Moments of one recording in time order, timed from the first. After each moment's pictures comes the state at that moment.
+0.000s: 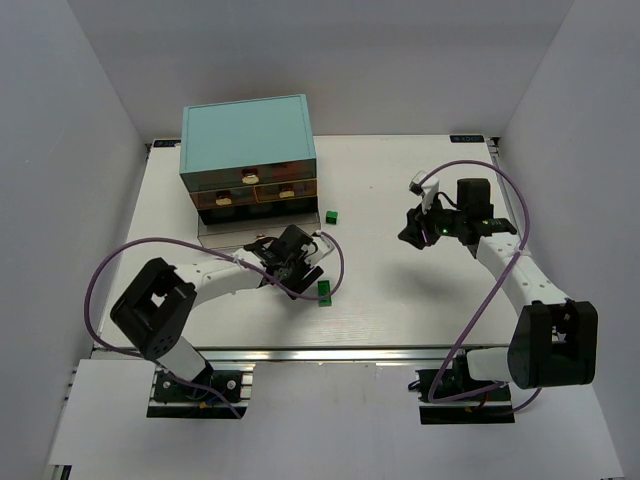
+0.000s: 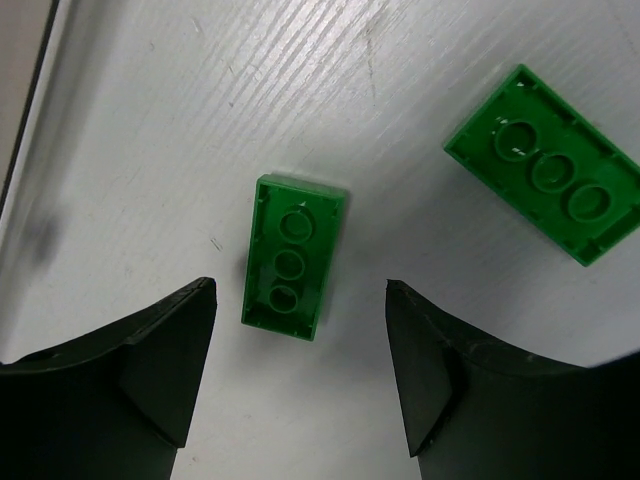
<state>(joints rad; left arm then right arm) -0.76 1.56 0.88 -0.35 -0.12 0.20 0.12 1.32 0.92 -0.35 -0.69 -0.48</state>
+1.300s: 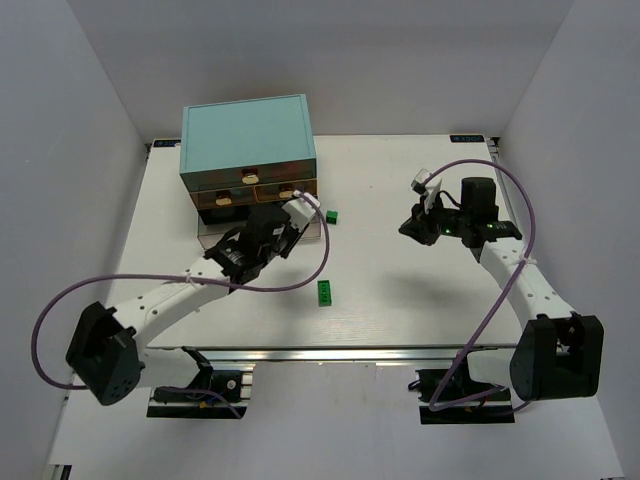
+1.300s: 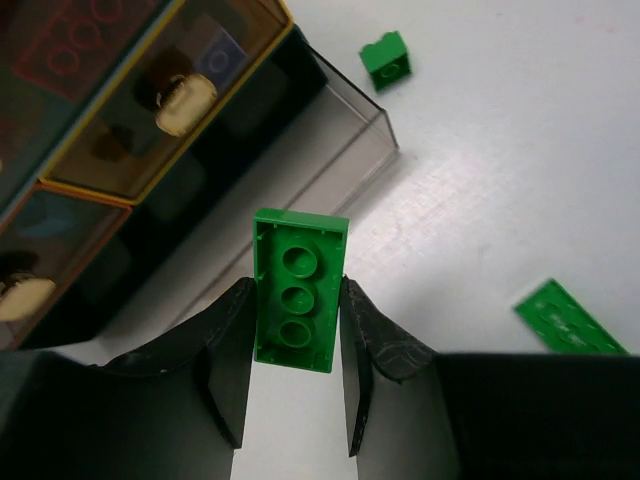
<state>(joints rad) -0.72 1.25 0.89 -0.16 -0.25 0.21 0.12 1.26 0.92 -0.34 -0.77 -0.47</state>
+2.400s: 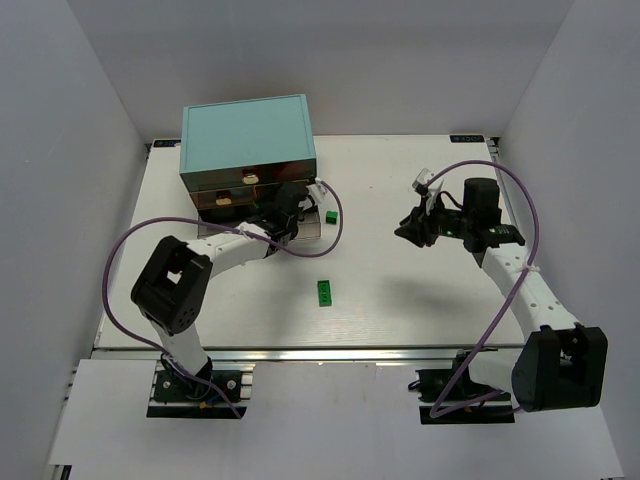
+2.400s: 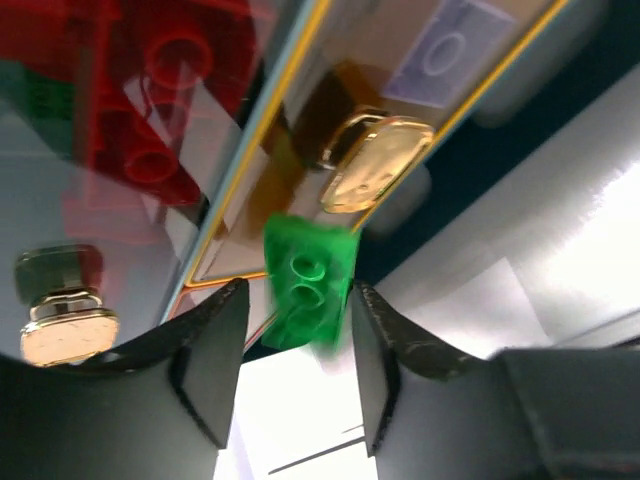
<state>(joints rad) -0.62 1.75 1.10 0.09 -0.67 0.72 0.13 1.21 0.91 -0.31 -0.84 -0.45</state>
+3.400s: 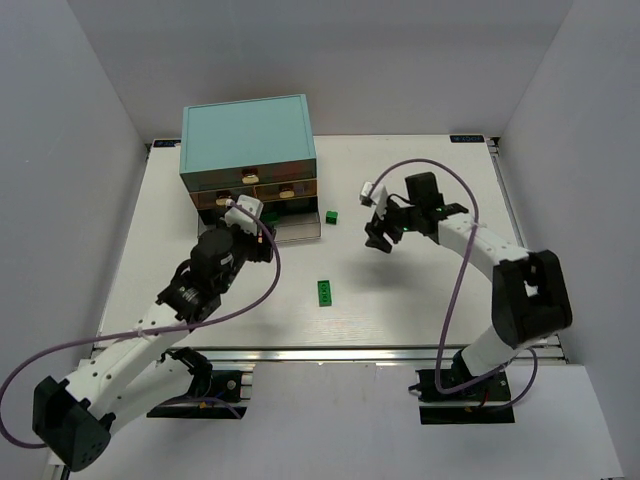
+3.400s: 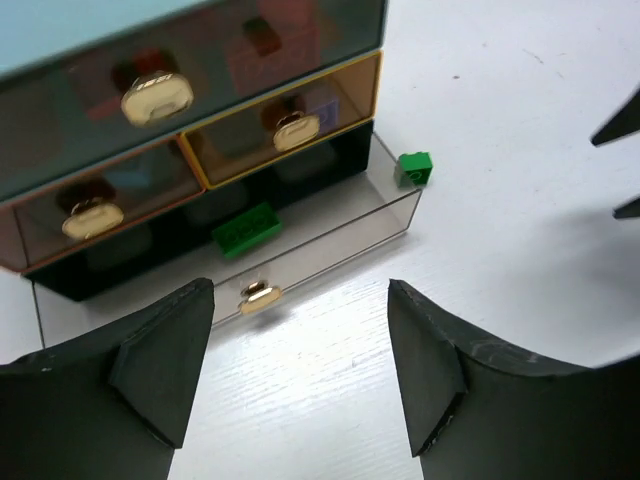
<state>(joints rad) -0.62 0.88 0.68 0.00 -0.28 0.01 0.34 1.52 0.99 -0.30 -0.65 -0.70</state>
